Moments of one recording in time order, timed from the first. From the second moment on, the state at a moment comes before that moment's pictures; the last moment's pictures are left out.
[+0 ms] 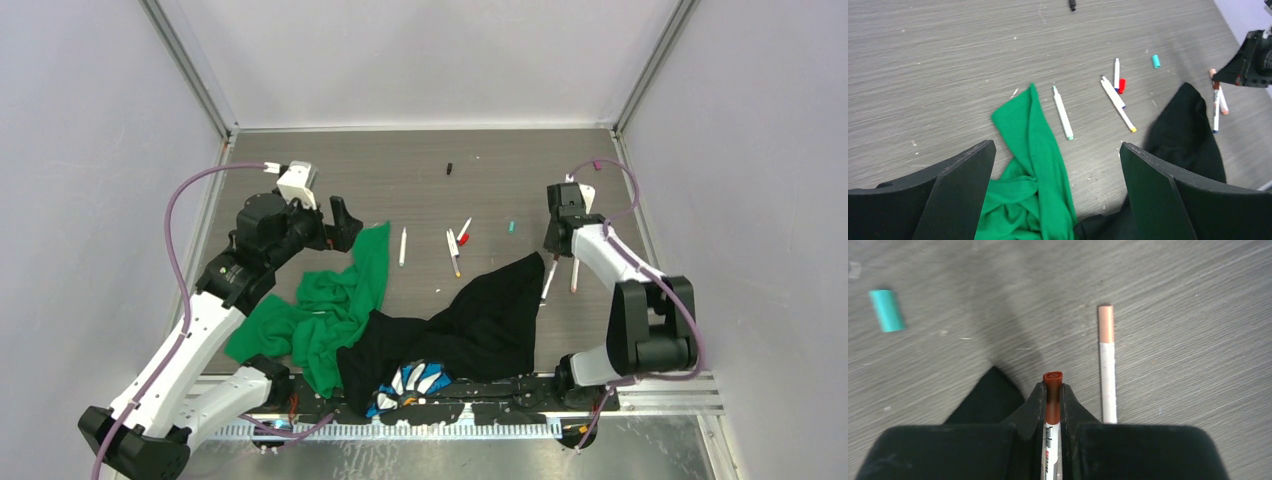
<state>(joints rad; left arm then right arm) -0.44 0.89 0.94 -0.39 0.07 -0.26 0.10 1.40 0.88 -0.46 0.34 0.35</state>
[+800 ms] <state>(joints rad) -0.44 0.89 0.94 -0.42 -0.08 -0.22 0.10 1.47 1.00 -0.45 0.13 0.26</state>
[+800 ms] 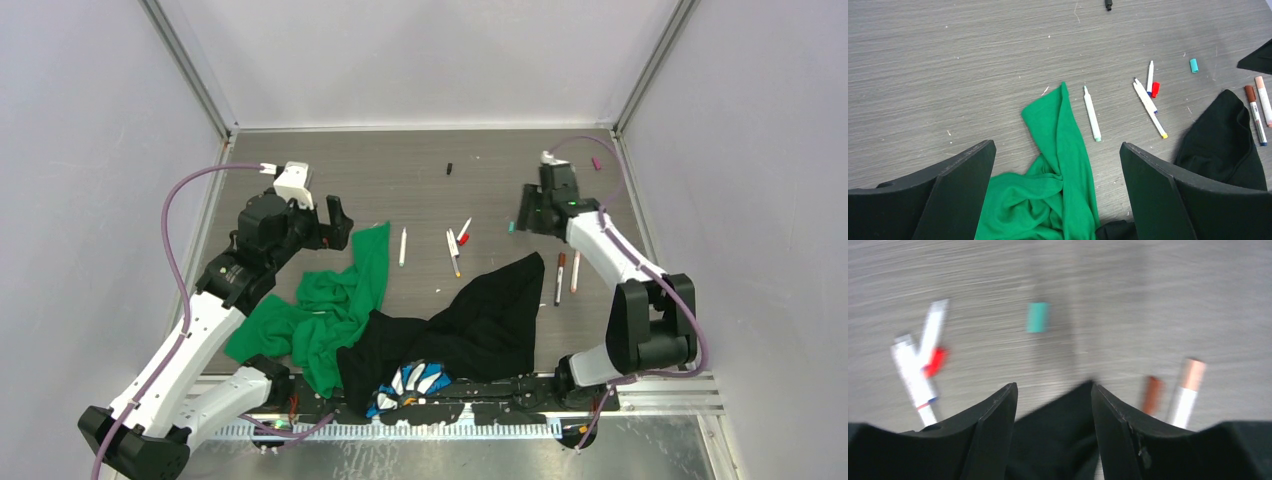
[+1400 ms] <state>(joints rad) -0.44 0.89 0.94 -0.43 -0.10 -0.22 0.63 1.67 1.02 -0.38 0.13 0.47</state>
